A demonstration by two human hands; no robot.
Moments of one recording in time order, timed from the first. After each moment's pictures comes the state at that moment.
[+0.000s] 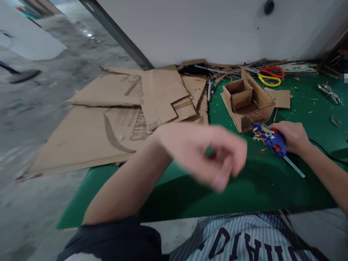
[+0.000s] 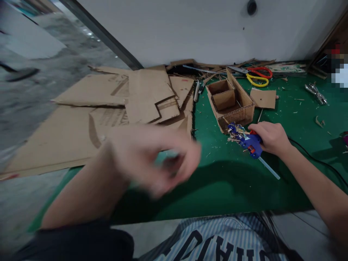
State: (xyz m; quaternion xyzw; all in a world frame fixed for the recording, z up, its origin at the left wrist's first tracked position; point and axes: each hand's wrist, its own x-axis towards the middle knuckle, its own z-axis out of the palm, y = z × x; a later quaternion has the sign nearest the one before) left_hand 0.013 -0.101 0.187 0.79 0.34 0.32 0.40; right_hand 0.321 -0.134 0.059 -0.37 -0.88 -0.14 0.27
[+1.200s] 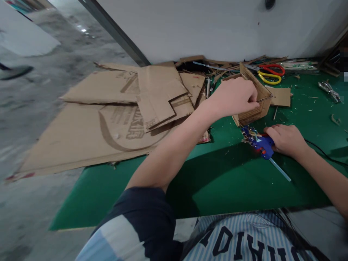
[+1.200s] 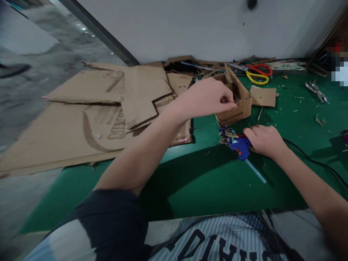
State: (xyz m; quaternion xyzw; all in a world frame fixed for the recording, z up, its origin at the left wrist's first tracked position) left_hand 0.075 -0.042 0.172 0.93 0.36 0.09 0.07; right_hand 0.298 -0.143 0.062 -0.37 -0.89 -0.23 0.14
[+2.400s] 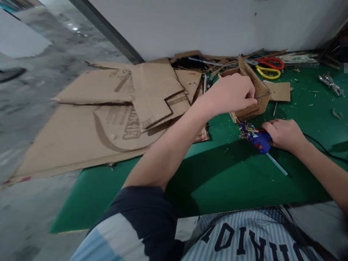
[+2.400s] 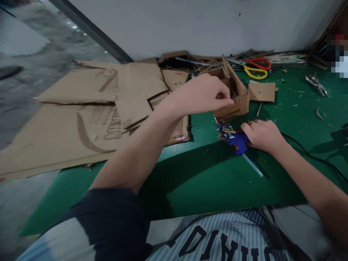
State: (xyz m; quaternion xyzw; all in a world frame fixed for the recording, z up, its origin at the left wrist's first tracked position) left_hand 0.074 -0.040 0.170 0.92 0.36 0.07 0.08; right_hand 0.293 -0.142 0.061 -0.44 -0.88 -0.18 0.06
